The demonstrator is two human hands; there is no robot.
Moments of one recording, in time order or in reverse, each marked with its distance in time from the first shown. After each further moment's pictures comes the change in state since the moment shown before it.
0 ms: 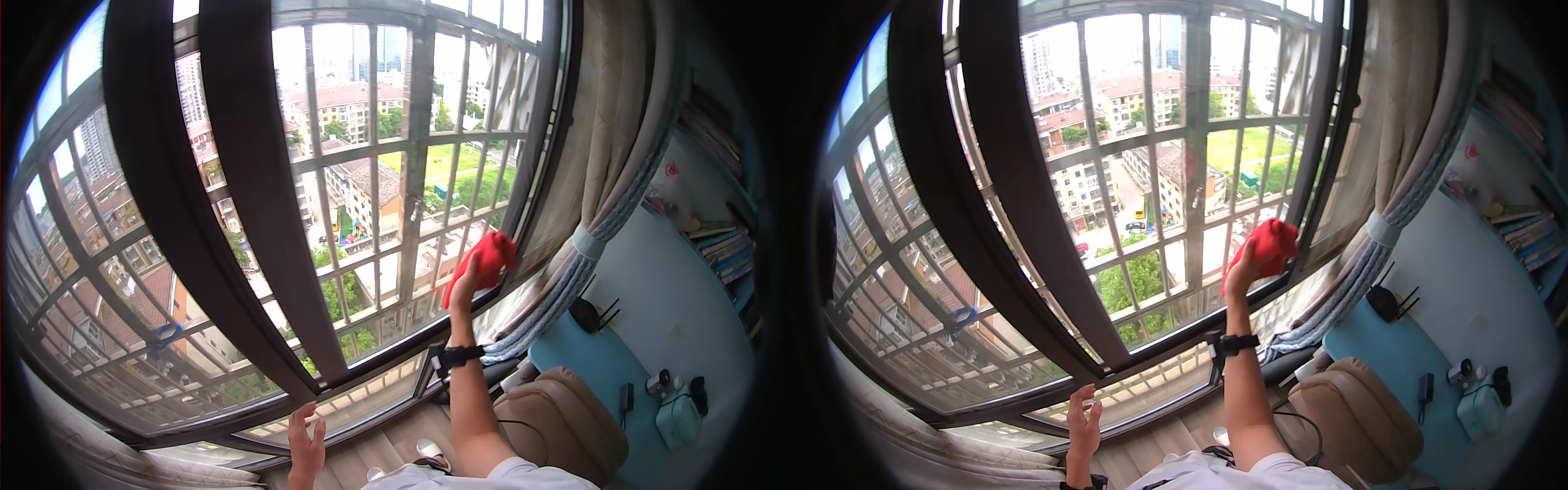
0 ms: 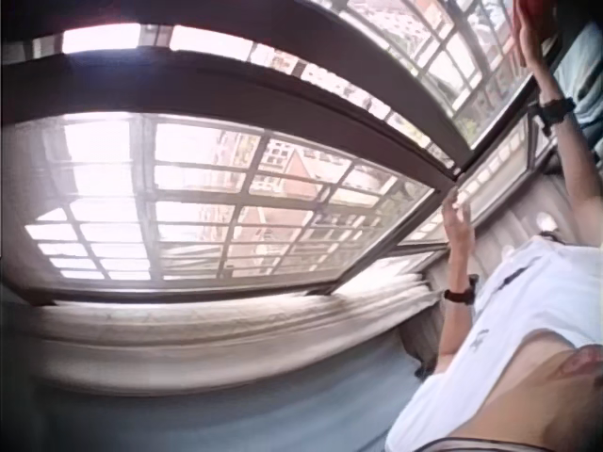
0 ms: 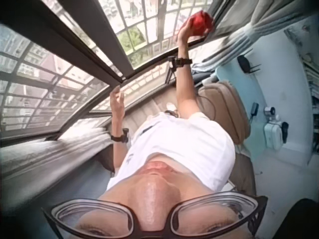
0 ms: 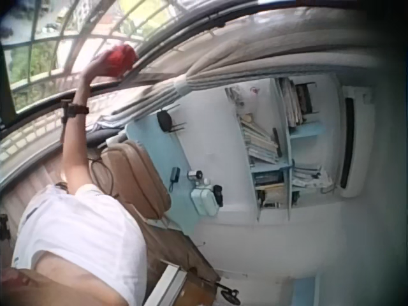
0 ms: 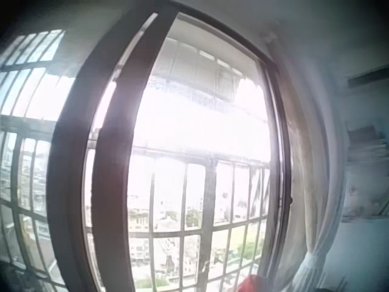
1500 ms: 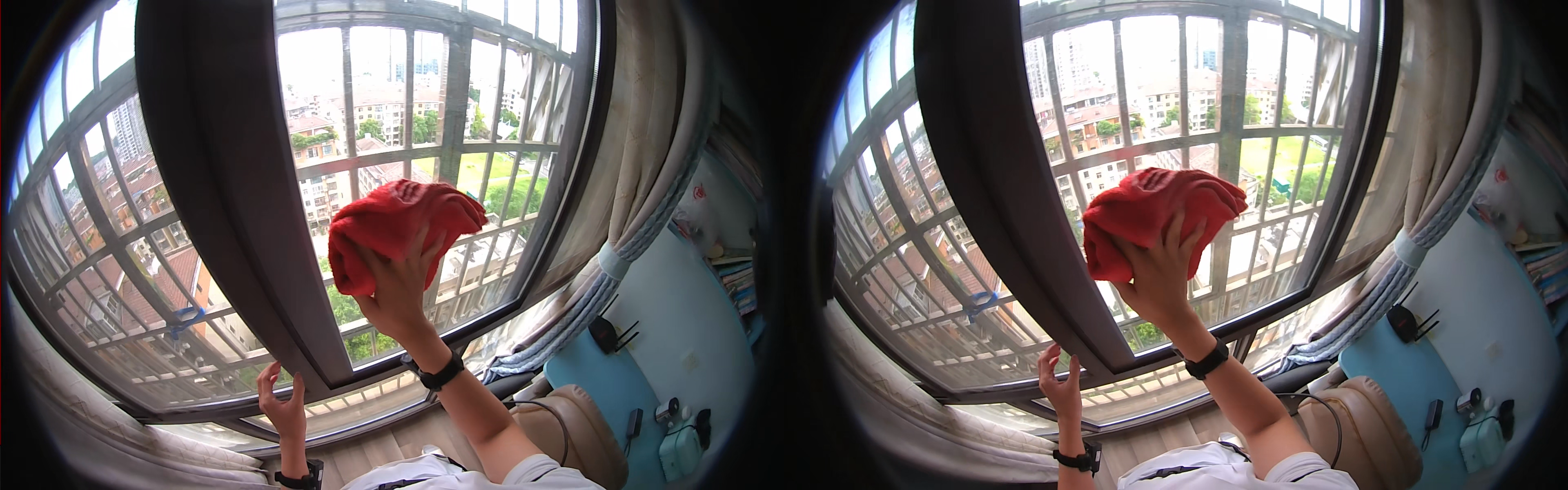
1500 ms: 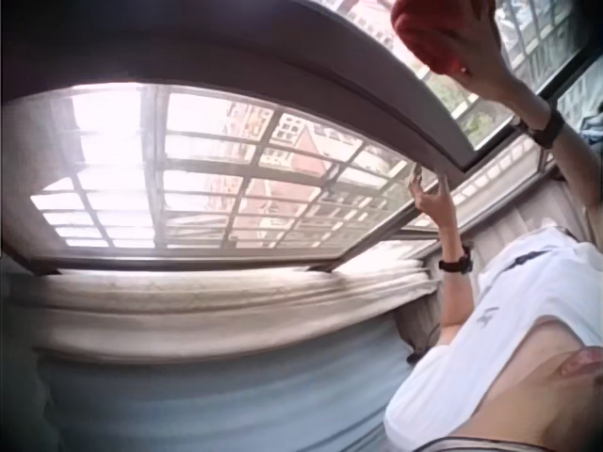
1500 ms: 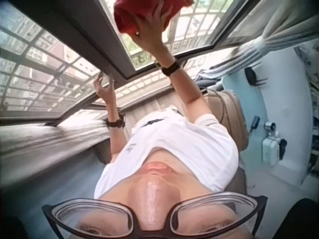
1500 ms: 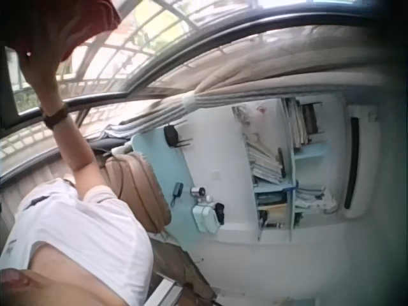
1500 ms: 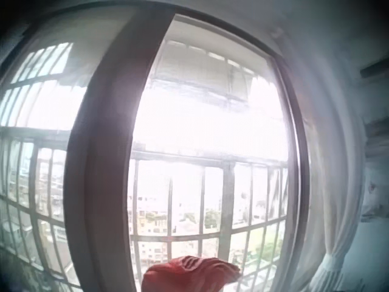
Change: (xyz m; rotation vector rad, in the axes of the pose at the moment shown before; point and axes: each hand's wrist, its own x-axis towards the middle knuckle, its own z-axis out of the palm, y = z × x) left_hand 0.063 0.025 -0.021 0.098 0.610 0.104; right_hand -0.089 -0.158 0.102 -0.538 -0.809 -0.736
